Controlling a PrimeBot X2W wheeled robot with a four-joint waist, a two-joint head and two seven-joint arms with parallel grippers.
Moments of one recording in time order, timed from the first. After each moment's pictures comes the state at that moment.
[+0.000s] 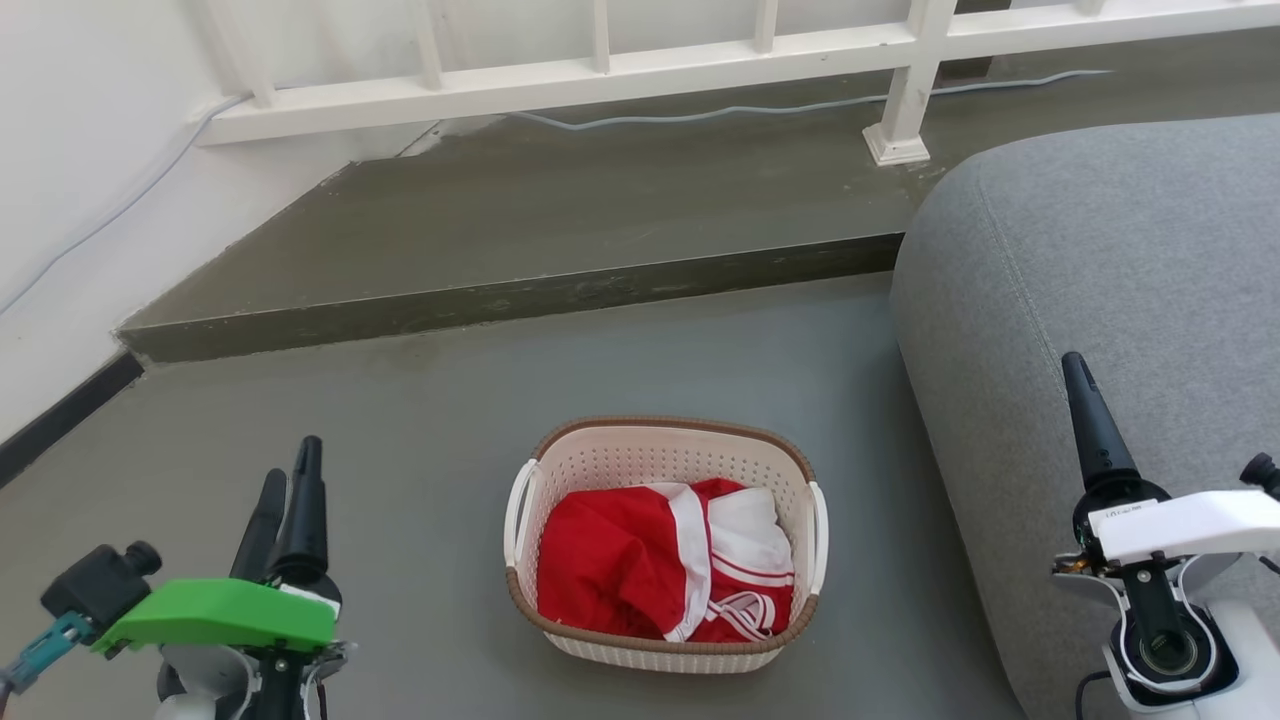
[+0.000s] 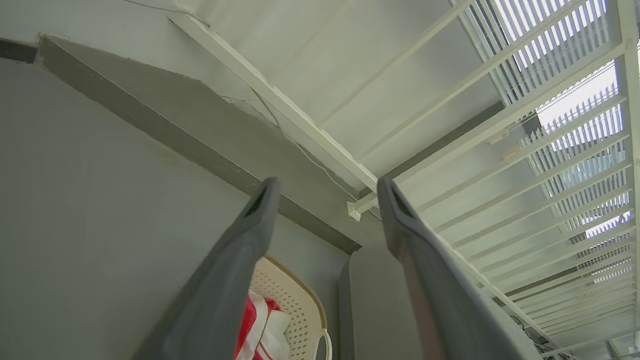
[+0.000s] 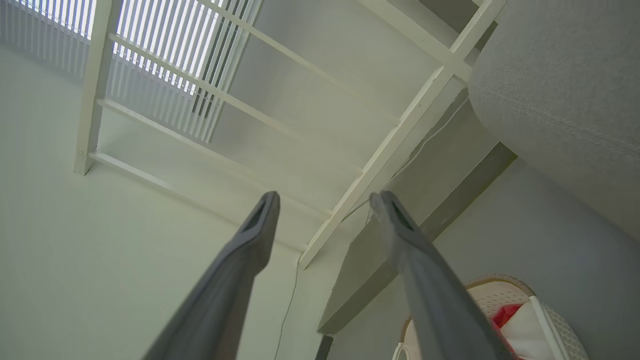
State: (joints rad) left arm -0.05 0.06 -0.06 0.18 -1.05 -0.12 -0.09; right arm -0.02 -0.16 0.10 0.15 1.21 0.11 -0.11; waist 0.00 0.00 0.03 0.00
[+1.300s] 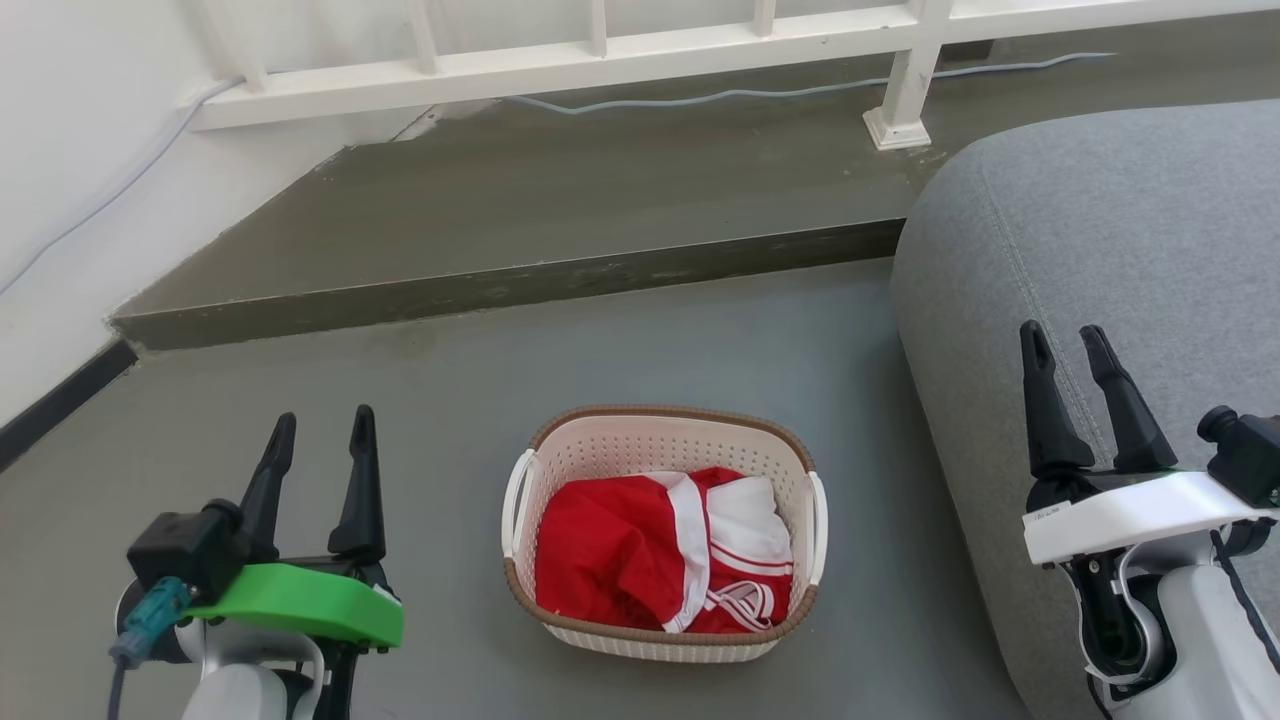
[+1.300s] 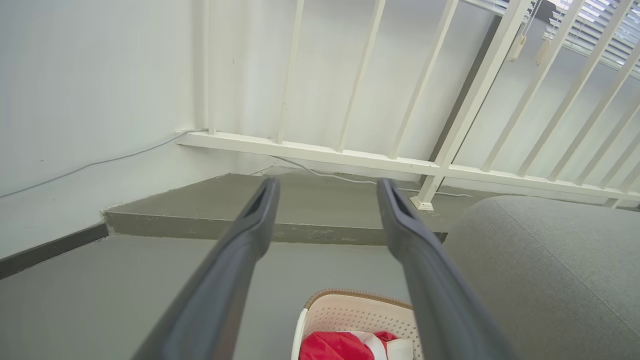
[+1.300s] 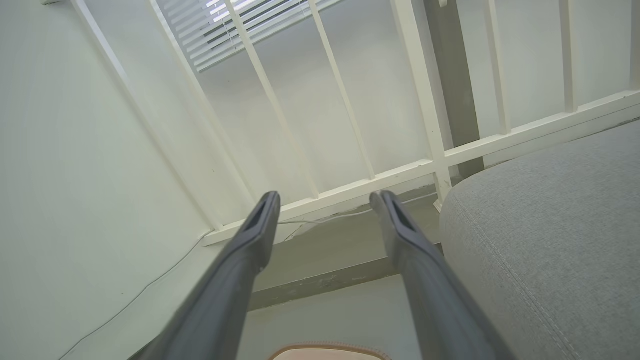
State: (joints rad) left arm -0.06 0.05 -0.12 0.12 -0.41 -0.08 -0.21; right arm -0.05 -0.13 0.09 0.09 0.50 0.09 -0.22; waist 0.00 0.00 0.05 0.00
